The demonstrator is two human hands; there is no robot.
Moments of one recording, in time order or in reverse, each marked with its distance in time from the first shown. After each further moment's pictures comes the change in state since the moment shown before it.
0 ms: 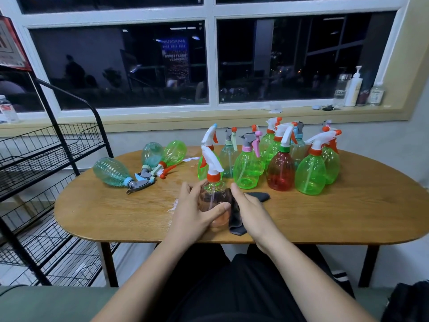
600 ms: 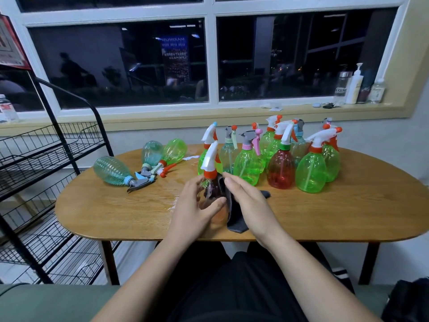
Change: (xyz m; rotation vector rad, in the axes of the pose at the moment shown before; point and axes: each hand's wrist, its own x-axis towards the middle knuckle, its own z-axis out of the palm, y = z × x) left_hand 0.000 0.003 0.000 -0.060 0.036 0.004; right_hand -0.005 -0.014 0.002 0.083 0.011 -0.149
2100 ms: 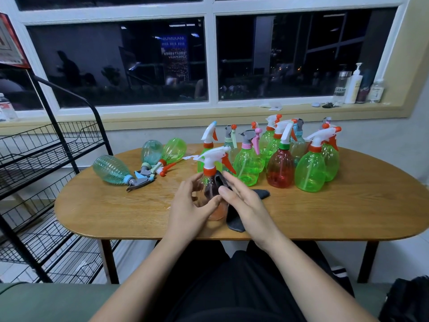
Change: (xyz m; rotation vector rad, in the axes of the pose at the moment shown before) left_hand -0.003 0.000 -0.001 -0.049 0.078 -0.016; right_hand -0.012 0.003 0.000 0.015 -0.085 -0.077
